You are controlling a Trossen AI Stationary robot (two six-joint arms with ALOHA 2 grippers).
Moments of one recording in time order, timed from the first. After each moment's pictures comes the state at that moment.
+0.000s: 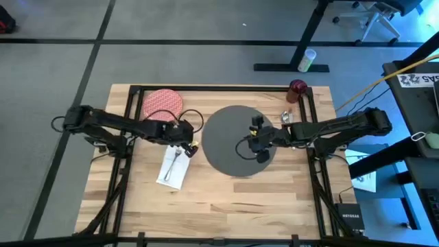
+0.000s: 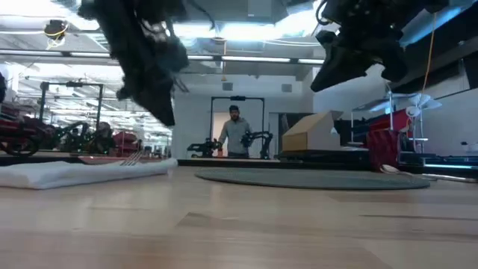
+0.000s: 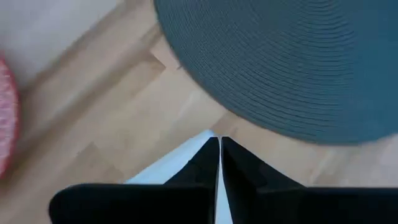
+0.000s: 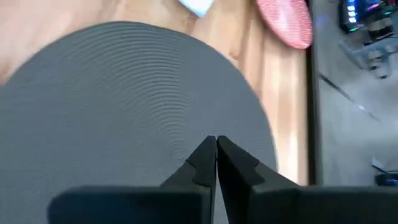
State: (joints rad) left arm -0.02 1.35 0.88 -0.61 -0.35 -0.67; right arm 0.10 1.25 0.81 -0.38 0.30 -0.45
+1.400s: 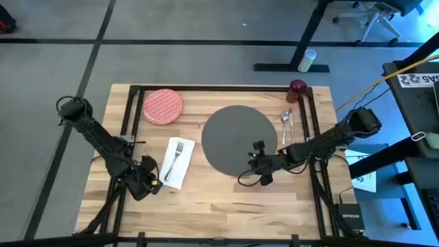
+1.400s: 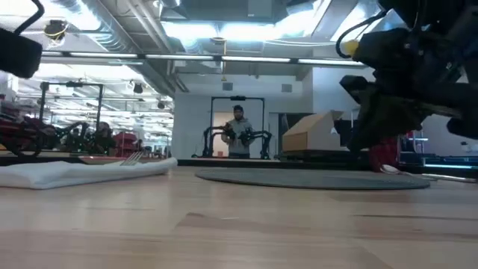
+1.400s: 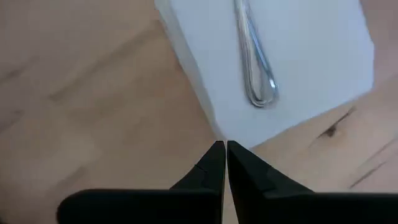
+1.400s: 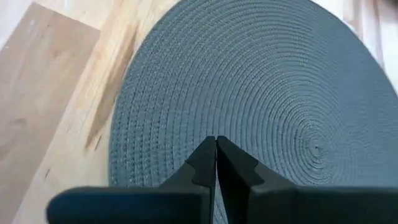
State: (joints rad) left arm -0.85 1.27 0.60 -0.71 -0.32 -1.78; right arm 0.36 1.43 0.59 -0.12 0.36 -0.11
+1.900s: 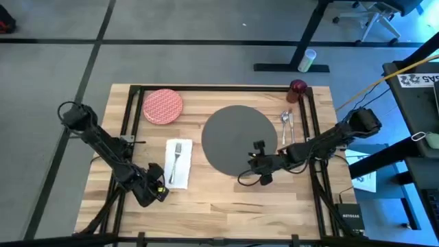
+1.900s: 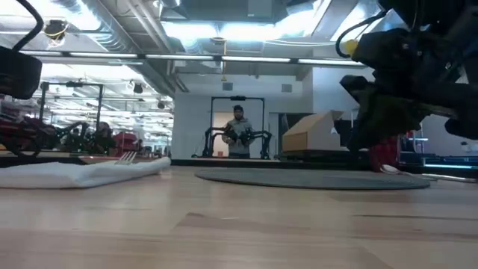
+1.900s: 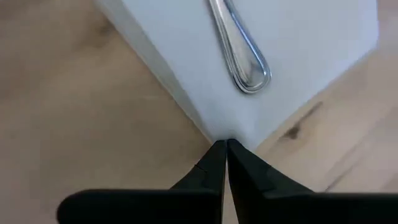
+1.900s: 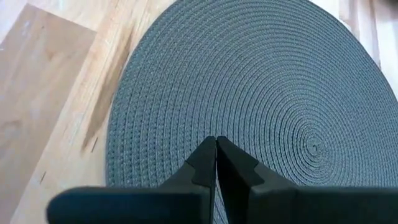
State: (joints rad) left arm -0.85 1.42 0.59 -0.45 -0.33 -1.75; right arm 0.36 1.43 0.59 -0.12 0.37 -0.10
